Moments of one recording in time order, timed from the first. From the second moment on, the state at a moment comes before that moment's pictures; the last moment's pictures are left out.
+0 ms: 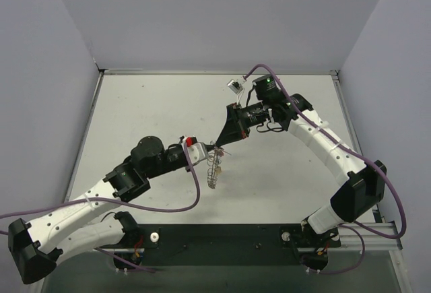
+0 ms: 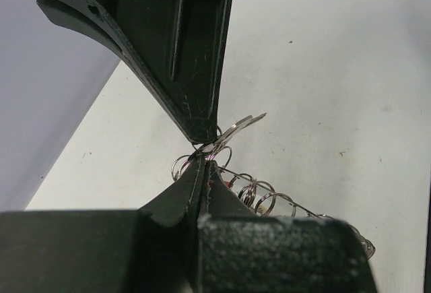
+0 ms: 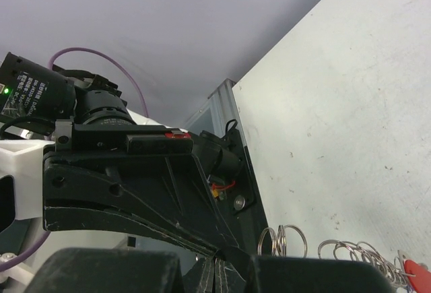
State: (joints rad) left arm -0.89 0.88 0.75 0.03 0.23 0.37; right arm 0.55 1.52 1.44 -0.69 -1.06 0.19
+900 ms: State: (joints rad) left arm -0.86 0.89 0.77 0.07 0.35 0.27; right arm 0.56 1.56 1.57 -0.80 -1.12 0.02
